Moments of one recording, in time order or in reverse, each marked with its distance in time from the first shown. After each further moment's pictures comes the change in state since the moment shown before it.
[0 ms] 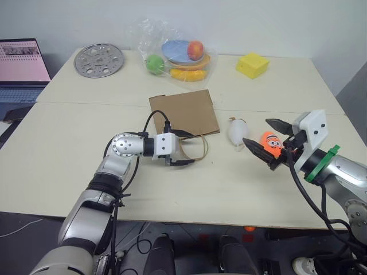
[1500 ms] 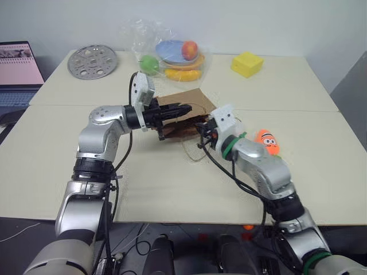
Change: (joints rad) left arm -0.087 0.029 0.244 -0.376 -0.417 0.885 -0.026; right arm -0.430 0.520 0.512 0.686 -0.400 -0.228 -0.164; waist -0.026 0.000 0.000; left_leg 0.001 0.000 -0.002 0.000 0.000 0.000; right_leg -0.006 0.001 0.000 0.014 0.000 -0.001
